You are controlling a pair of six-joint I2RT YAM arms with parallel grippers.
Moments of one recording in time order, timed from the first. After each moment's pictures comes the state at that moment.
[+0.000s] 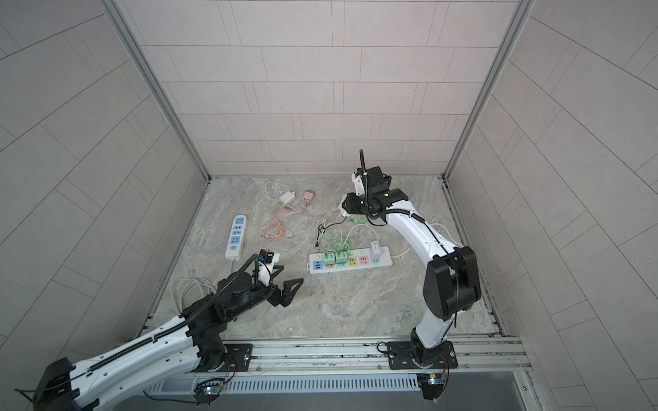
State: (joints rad) left arm -0.88 0.70 0.32 -0.01 -0.05 -0.39; right arm 0.32 1.63 1.43 -0.62 -0.20 0.32
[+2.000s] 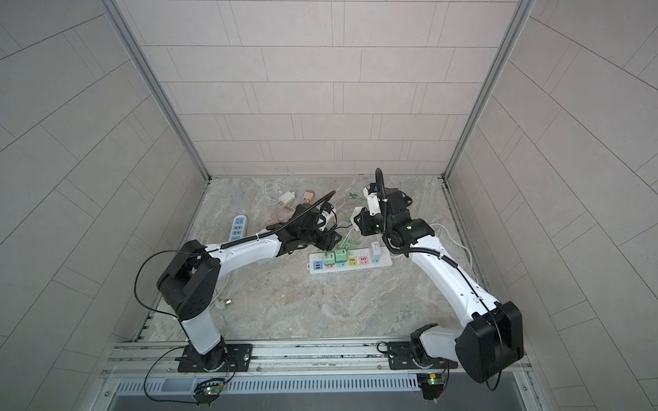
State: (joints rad) left arm -0.70 1.79 1.19 -0.14 0.22 -0.23; right arm 0.36 1.27 1.13 -0.52 -0.16 0.23
